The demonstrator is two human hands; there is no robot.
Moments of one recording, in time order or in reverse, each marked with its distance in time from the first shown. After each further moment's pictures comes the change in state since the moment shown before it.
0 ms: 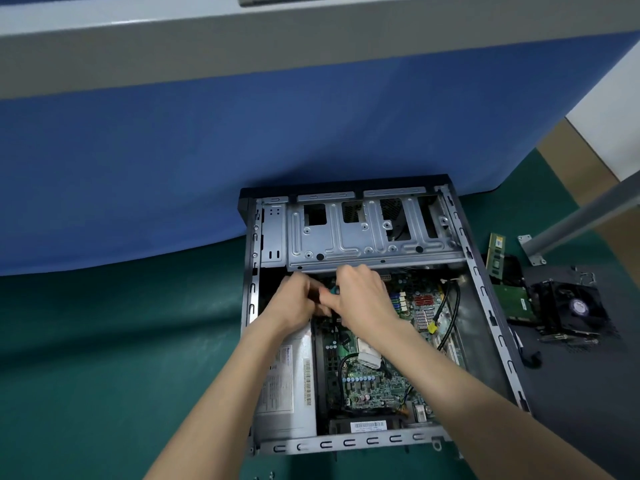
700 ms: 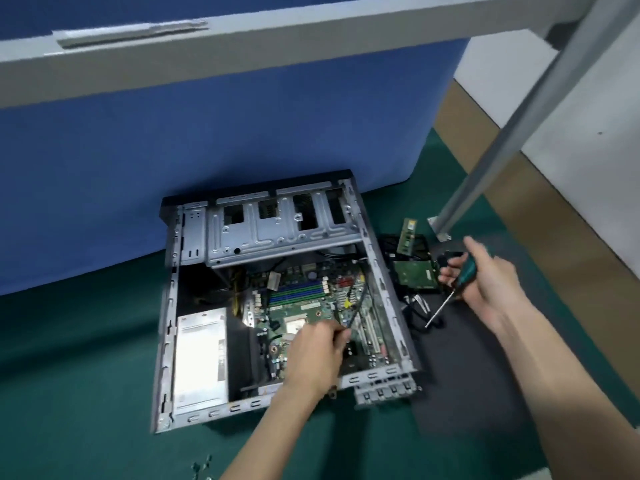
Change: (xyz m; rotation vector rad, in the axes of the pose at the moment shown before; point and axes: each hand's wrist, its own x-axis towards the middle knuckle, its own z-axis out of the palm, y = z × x) left_hand -0.071 0.074 0.163 0.332 0.158 0.162; right_hand -0.119 0.218 -0.128 1.475 0.584 0.698
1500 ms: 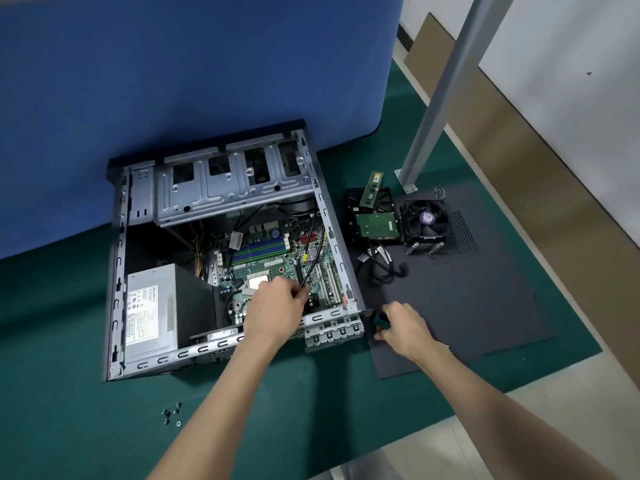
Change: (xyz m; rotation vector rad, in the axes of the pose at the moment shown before) left_hand -0.007 0.020 0.016 0.033 -0.019 -0.218; right_hand -0.014 0.147 -0.081 -1.533 -0.380 -0.076
